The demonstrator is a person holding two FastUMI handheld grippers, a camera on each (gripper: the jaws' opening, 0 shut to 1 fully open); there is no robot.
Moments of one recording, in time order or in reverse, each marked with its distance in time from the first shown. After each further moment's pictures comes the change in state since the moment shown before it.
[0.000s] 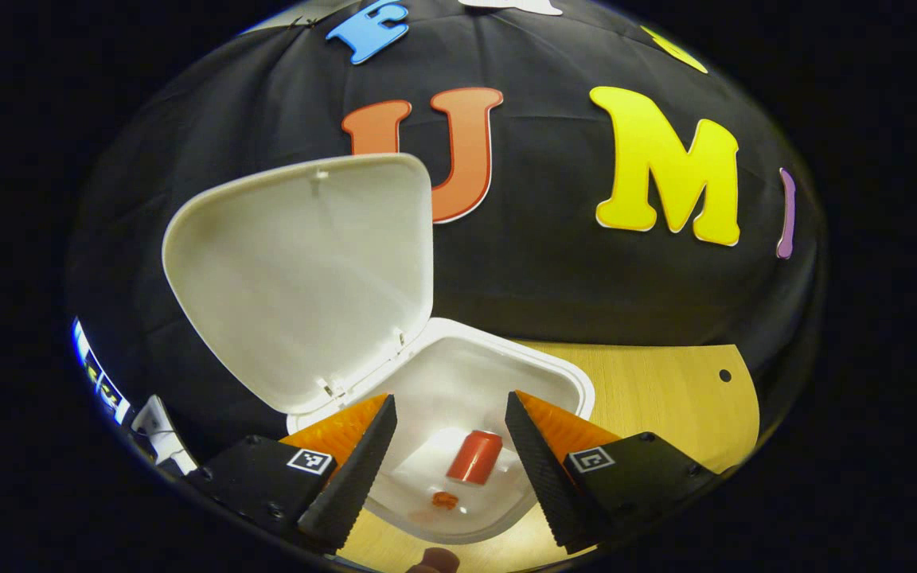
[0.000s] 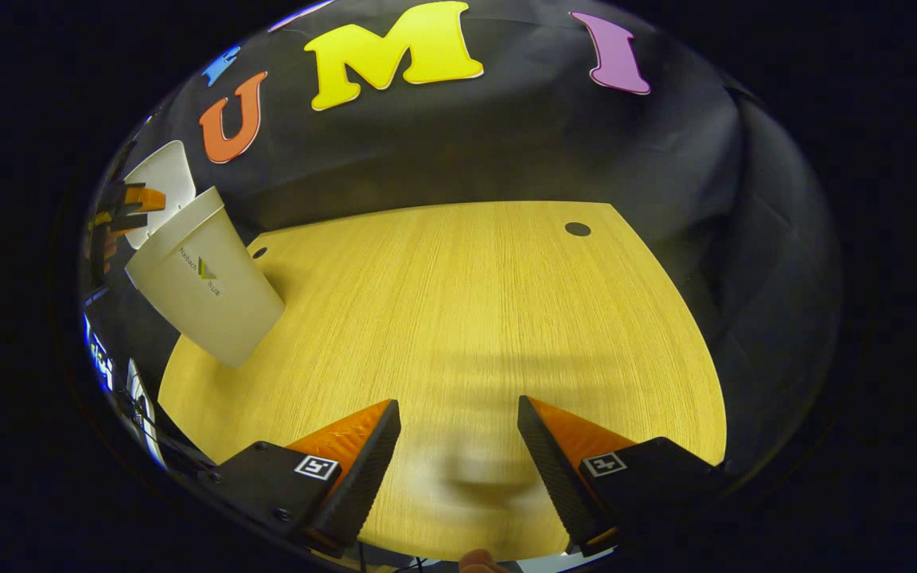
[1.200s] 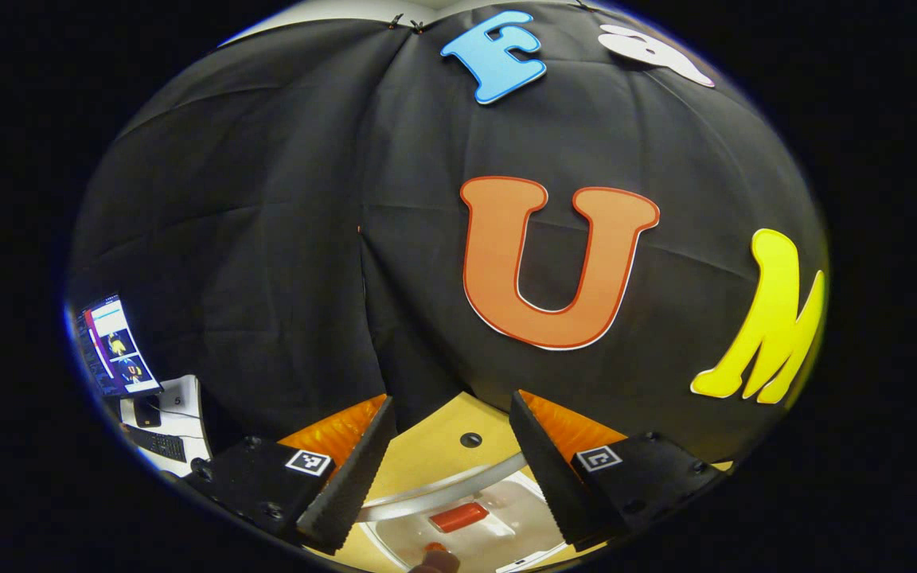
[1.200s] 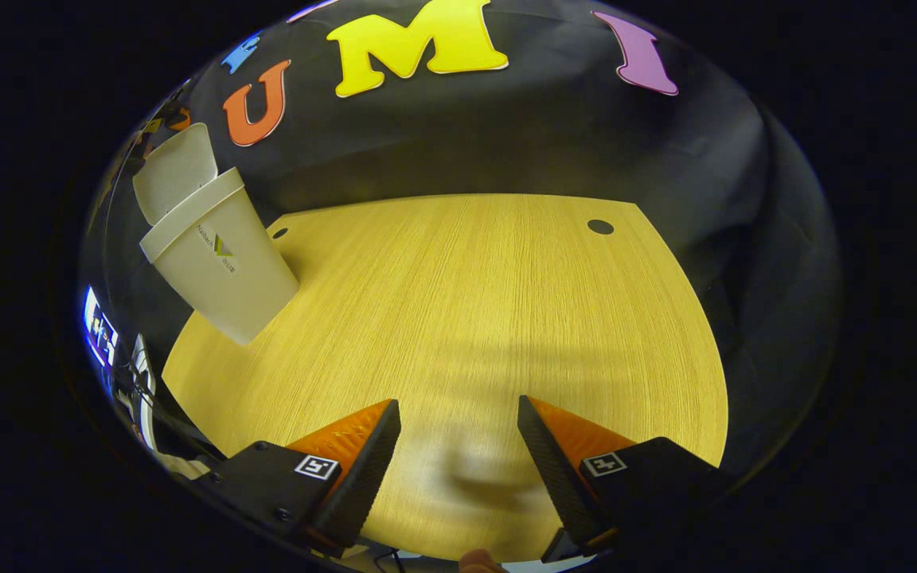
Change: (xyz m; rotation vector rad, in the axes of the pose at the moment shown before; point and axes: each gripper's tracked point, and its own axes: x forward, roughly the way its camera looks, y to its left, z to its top) left arm 0.035 0.096 0.135 -0.336 -0.062 0.280; right arm 0.001 -0.006 -0.010 -0.063 0.045 0.060
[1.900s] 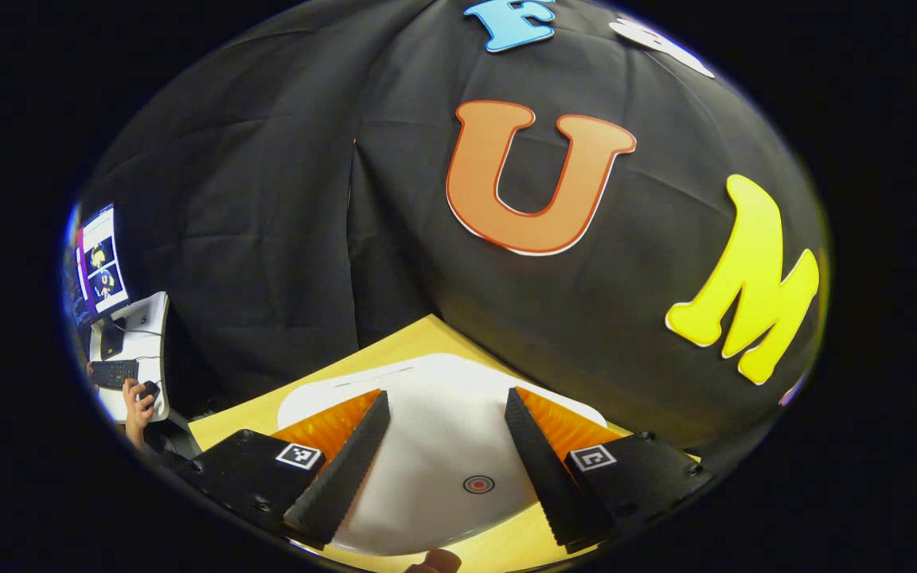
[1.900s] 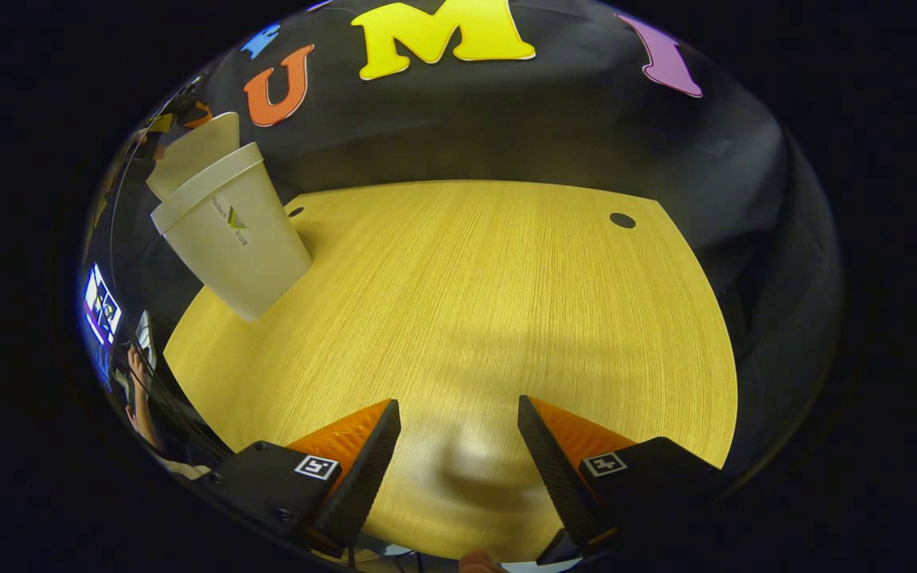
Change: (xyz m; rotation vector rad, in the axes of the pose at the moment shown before) left arm -0.031 -0.040 -0.134 -0.089 0.180 -0.047; right arm 0.004 0.009 -0.016 -0.086 0.037 0.051
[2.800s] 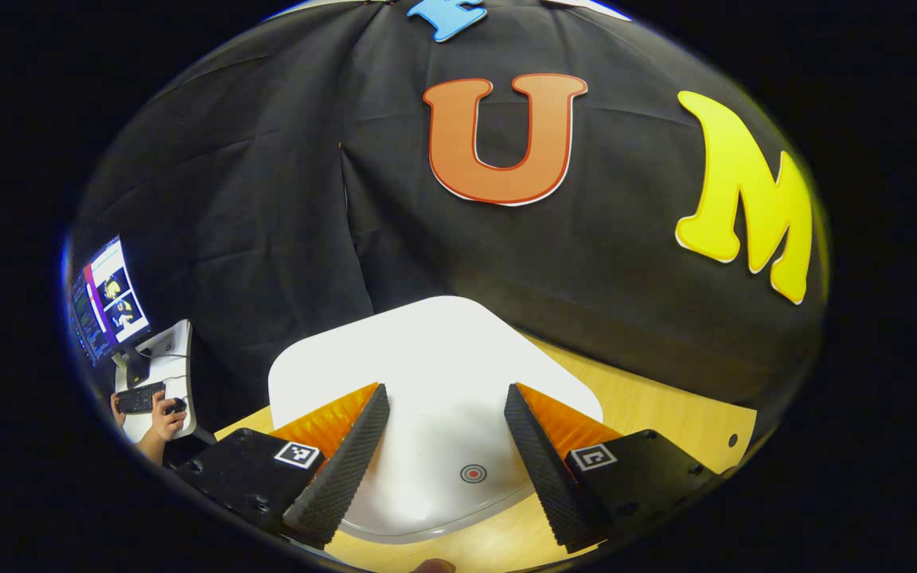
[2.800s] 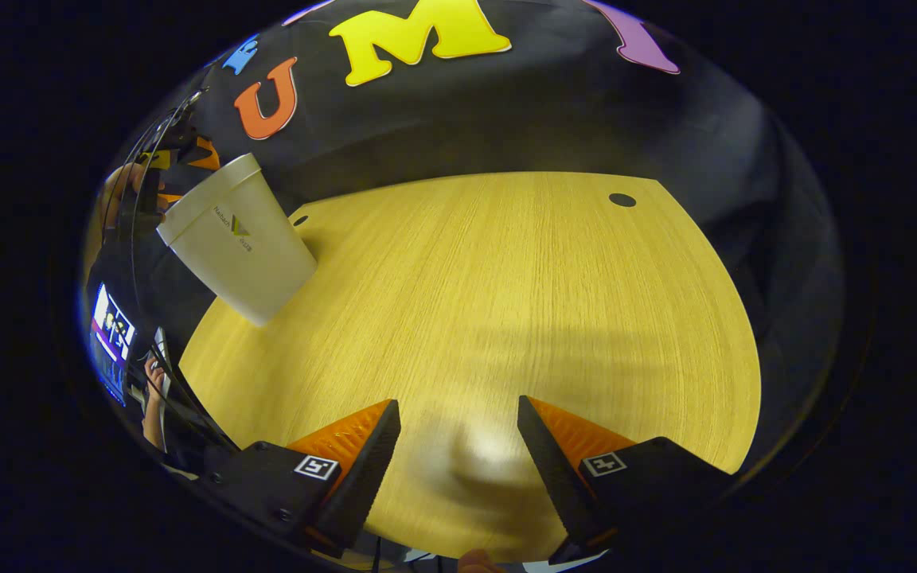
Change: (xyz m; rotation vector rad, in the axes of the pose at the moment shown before) left arm 0.006 0.003 -0.056 0.178 -0.028 0.098; right arm 0.010 -0.002 -0.017 0.087 -0.006 0.079
